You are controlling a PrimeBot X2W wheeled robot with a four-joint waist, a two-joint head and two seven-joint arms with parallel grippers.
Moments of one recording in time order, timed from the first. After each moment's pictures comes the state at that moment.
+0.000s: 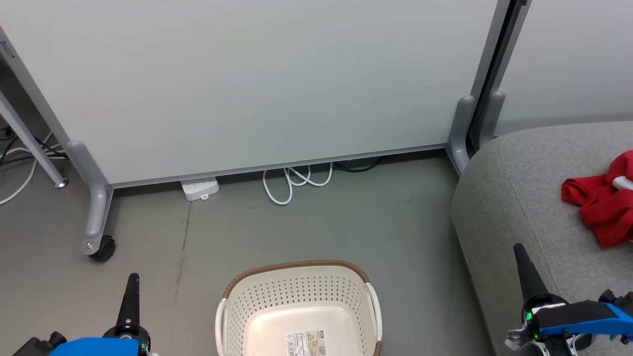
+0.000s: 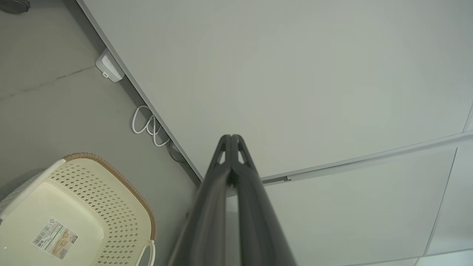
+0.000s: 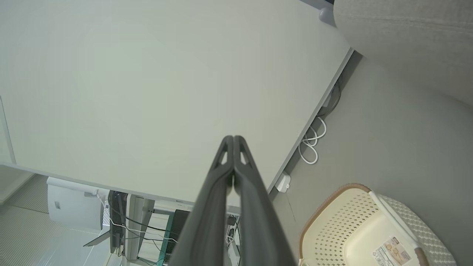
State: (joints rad) left arm -0.07 0.04 0.08 0.30 -1.28 -0.13 0.03; right arm -0.06 -0.05 -0.11 0.20 1.20 0.13 0.10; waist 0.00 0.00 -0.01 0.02
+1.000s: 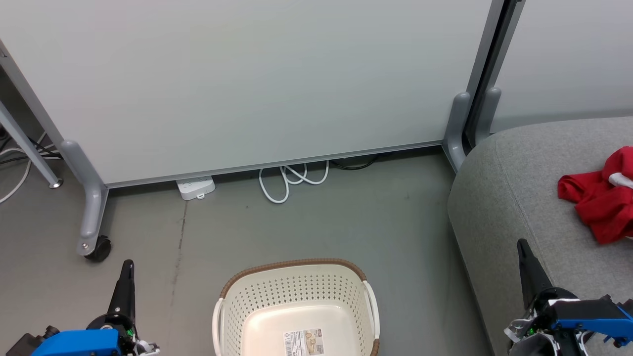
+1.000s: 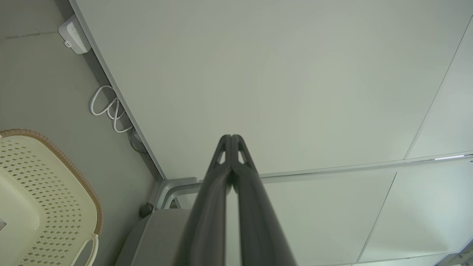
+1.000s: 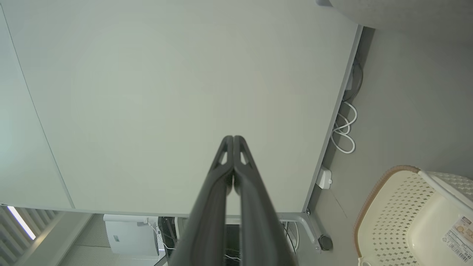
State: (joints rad) left arm -0.10 0.05 0.10 0.26 -1.51 -0.13 0.09; right arm -0.08 -0.05 -0.11 0.23 1.48 0.13 0.11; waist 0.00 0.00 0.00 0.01
